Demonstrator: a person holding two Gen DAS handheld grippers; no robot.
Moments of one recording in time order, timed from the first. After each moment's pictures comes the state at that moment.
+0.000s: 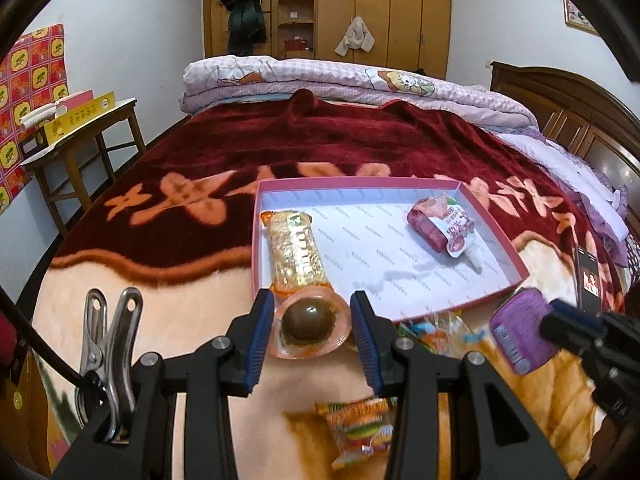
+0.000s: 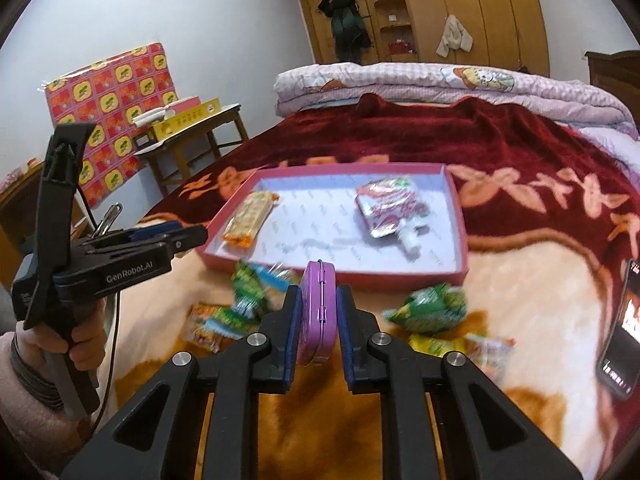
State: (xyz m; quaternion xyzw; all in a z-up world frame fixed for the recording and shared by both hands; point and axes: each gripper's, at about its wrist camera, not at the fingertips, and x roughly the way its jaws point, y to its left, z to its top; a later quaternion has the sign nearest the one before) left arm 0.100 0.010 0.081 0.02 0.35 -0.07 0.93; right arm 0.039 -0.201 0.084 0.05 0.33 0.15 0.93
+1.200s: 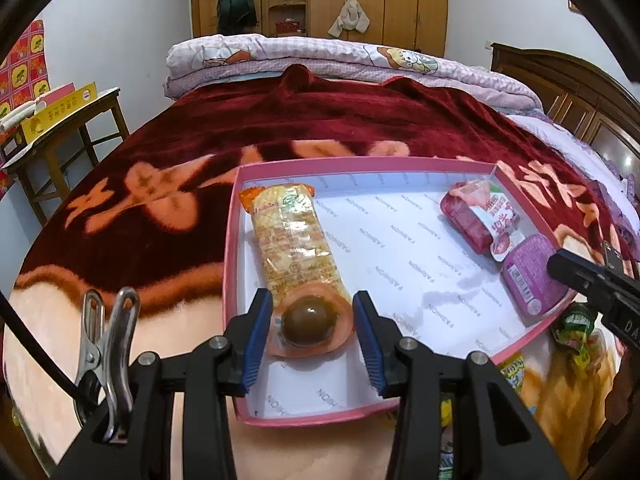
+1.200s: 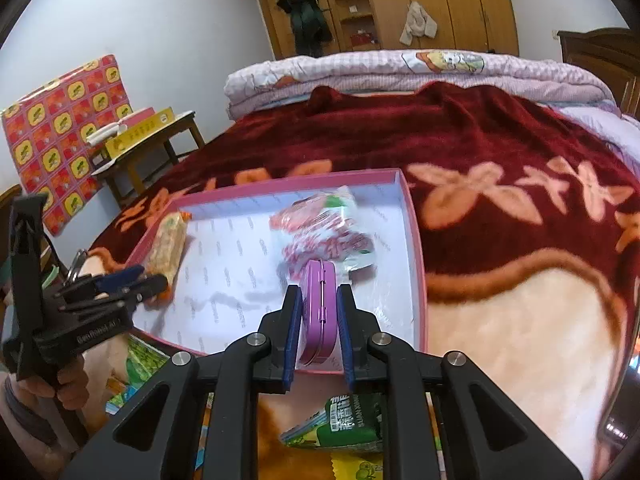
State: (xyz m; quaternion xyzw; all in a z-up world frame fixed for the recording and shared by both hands) left arm 0.167 0.008 0.037 0.04 0.38 -0.08 0.92; right arm 0.124 -0.228 0.049 0.08 0.34 0.10 0.93
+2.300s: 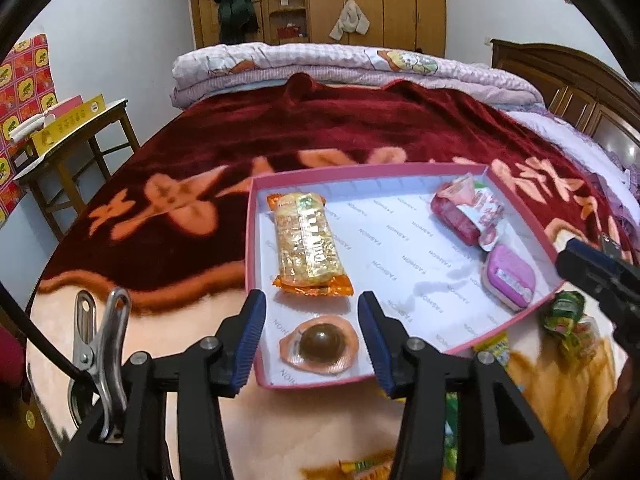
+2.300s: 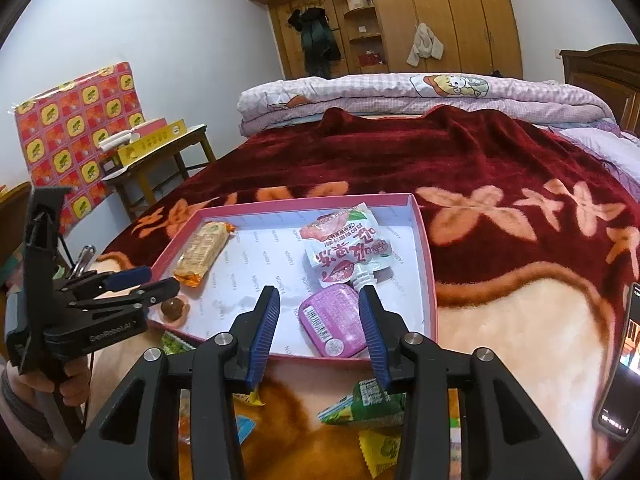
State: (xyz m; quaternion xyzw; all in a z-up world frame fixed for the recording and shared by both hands) left arm 0.141 0.010 0.060 0.05 0.37 -0.07 0.92; right arm 0.092 -0.213 0.071 0.07 0.31 0.11 0.94
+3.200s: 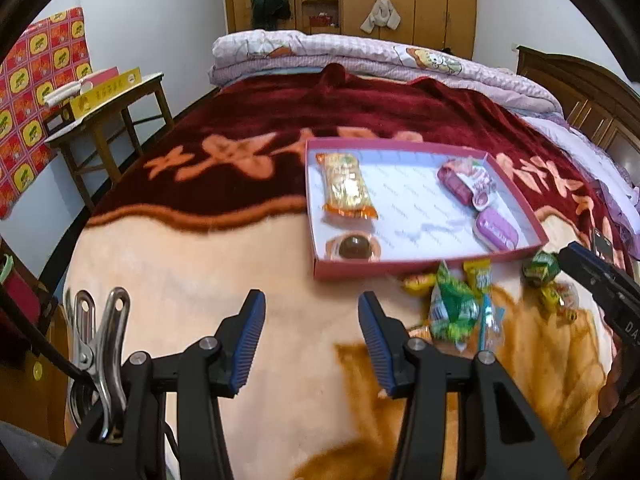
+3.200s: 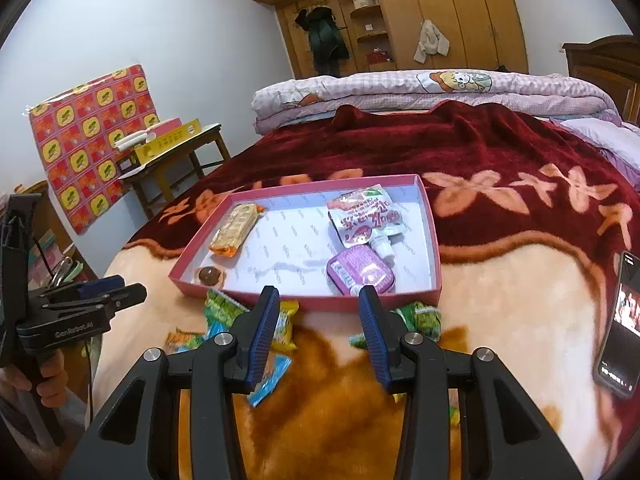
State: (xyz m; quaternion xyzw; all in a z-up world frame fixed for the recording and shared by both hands) left arm 0.059 0.042 0.074 0.03 0.40 -0.02 0.92; right arm 0.038 -0.215 0.076 0.08 0.31 0.13 0.94
